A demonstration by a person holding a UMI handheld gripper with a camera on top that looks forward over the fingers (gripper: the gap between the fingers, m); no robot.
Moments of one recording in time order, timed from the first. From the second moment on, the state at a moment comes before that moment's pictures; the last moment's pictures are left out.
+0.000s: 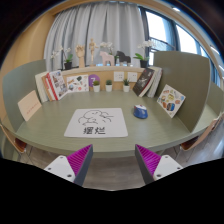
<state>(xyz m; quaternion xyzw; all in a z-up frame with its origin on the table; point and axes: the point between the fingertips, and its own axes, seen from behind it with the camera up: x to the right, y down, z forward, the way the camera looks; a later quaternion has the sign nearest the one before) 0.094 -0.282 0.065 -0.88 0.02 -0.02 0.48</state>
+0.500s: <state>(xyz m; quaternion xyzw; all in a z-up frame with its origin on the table) 0.252 -0.082 0.014 -0.89 0.06 -0.05 0.46</state>
